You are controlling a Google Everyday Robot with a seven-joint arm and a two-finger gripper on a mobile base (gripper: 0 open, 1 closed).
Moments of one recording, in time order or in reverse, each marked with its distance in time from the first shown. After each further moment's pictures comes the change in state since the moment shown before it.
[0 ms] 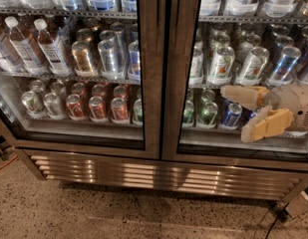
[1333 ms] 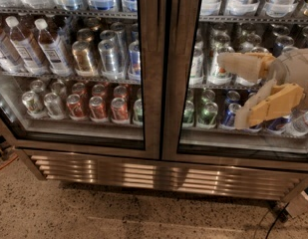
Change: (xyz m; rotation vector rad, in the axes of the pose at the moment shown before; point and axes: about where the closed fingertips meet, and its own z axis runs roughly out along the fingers) arm -0.072 0.050 0.027 0.024 0.039 -0.173
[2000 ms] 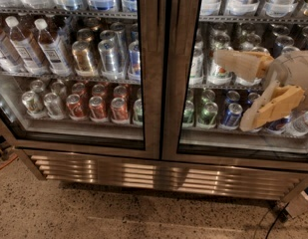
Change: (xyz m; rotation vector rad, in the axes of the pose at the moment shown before) arm -0.005 0.005 -0.001 -0.077 -0.089 -0.044
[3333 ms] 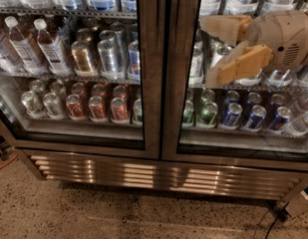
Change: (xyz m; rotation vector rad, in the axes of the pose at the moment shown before) arm -0.036 -0.058 0.027 0.089 0.070 -0.104
